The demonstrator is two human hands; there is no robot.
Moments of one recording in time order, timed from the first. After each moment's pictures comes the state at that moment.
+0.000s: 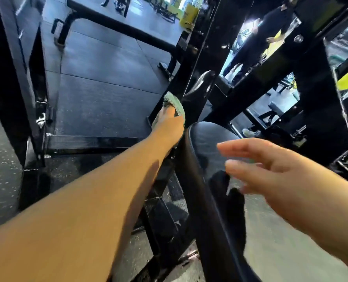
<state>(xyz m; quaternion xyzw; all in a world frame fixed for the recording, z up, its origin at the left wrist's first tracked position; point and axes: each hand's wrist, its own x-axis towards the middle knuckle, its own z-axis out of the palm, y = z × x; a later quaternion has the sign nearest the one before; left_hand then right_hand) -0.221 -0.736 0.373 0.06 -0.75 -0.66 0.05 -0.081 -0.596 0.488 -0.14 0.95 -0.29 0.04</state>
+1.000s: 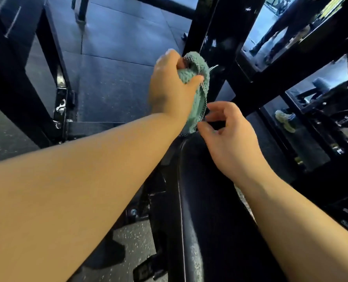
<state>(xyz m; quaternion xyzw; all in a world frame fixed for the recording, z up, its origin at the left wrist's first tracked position) -0.258 -0.736 0.430 0.15 -0.76 -0.54 0.32 -0.215 -0.617 0.454 -0.13 0.94 -0.32 -0.02</state>
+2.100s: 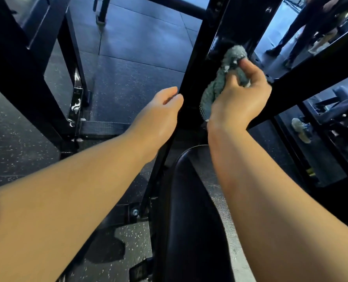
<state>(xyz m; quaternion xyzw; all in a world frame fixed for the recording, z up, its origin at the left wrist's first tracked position) -0.223 -0.752 0.441 0.18 -0.68 -0.71 0.07 -0.289 -0.672 0.486 0.06 0.72 -0.65 -0.23</state>
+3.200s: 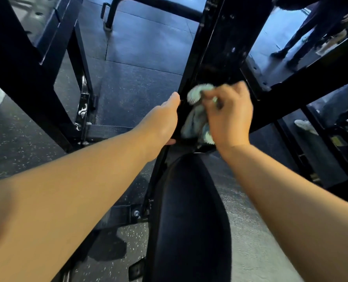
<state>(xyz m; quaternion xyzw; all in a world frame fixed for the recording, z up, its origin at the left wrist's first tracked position) -0.241 -0.749 0.458 0.23 -0.63 -0.74 -0.03 -0.302 -0.634 0.480 -0.23 0.87 -0.37 -0.23</state>
